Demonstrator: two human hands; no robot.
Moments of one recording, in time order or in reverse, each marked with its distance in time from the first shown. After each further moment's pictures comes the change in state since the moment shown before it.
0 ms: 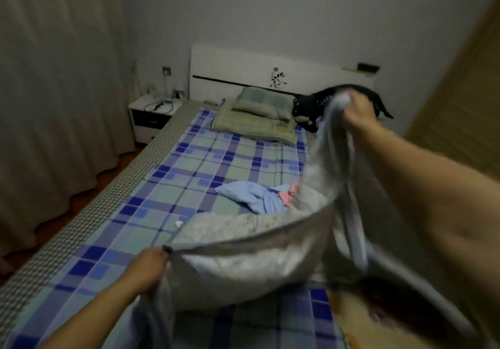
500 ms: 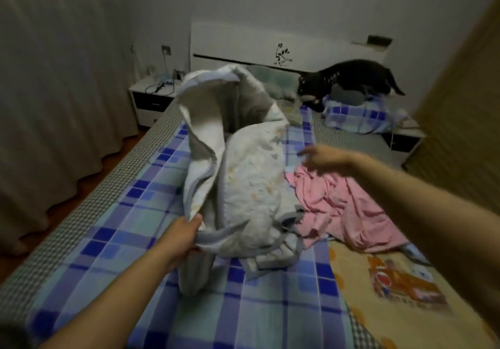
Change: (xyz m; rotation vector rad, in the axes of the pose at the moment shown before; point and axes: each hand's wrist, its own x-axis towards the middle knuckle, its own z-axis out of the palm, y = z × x) left_hand -0.013 0.053 0.018 -0.774 -0.117 -0.077; right_hand -0.078 0.049 0.096 -0.119 -0.746 0.094
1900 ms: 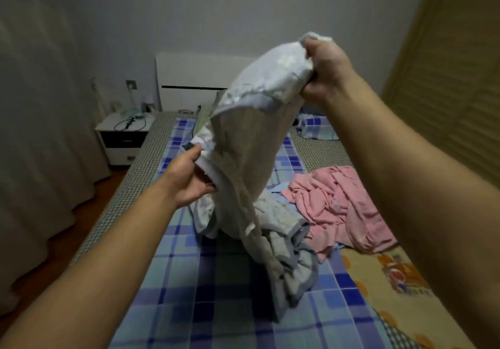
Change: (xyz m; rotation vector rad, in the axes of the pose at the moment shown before) left_hand 0.046 0.200 -0.077 -0.430 -0.502 0.101; right_hand -0.060 -0.251 -0.074 1.420 0.549 -0.389
